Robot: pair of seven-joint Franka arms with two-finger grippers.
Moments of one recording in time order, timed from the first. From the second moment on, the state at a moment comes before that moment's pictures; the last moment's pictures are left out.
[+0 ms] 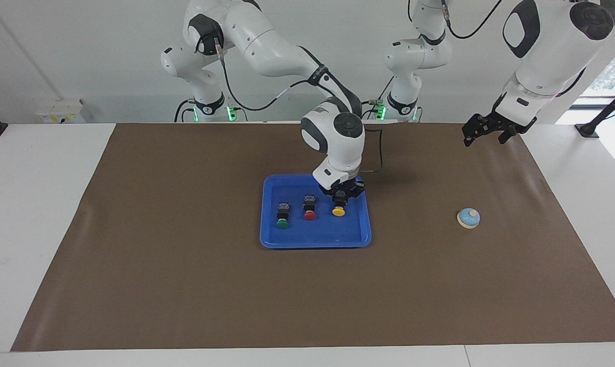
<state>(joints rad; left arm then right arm) 0.04 -0.01 -0.10 -1.66 0.01 1.53 -0.04 0.74 0.63 -0.01 -1.45 0.06 2.10 0.87</state>
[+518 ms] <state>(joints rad) 0.04 -0.01 -0.10 -1.66 0.01 1.53 -0.04 0.44 0.40 -0.04 -1.44 0.06 1.82 0.75</state>
